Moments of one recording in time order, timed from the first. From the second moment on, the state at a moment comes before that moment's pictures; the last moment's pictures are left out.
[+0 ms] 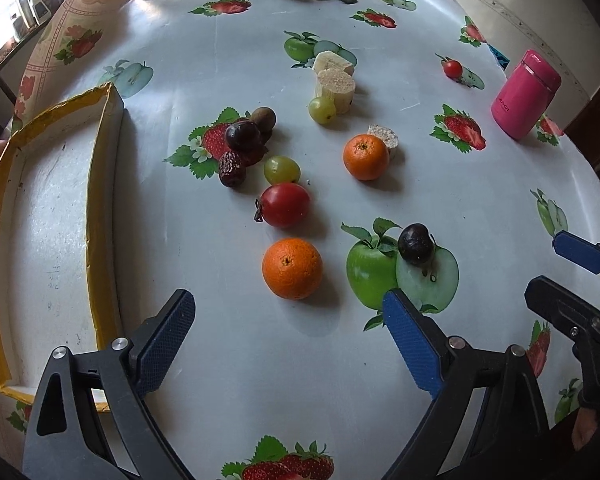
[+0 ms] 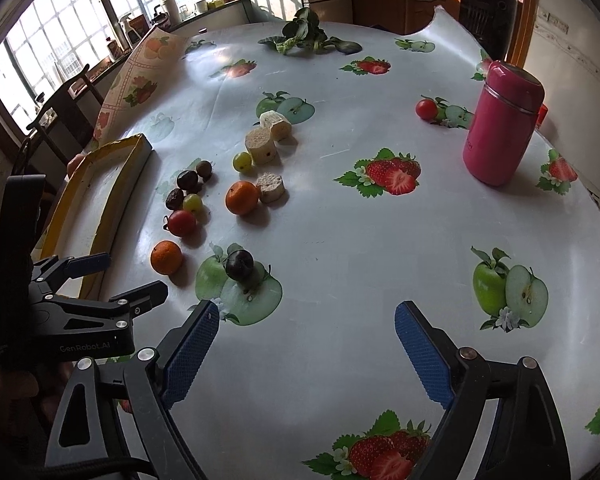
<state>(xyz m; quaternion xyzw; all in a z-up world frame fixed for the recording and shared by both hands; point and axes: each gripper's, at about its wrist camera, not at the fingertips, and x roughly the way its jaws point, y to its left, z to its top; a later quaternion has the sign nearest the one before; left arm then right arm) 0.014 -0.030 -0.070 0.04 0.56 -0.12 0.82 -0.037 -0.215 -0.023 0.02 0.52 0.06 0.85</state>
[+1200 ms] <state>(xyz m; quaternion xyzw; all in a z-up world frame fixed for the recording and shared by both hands) 0.008 -0.008 -0.063 0.03 0.55 -0.13 0.82 0.000 -0.173 -0.053 0.04 0.53 0.15 0.83</state>
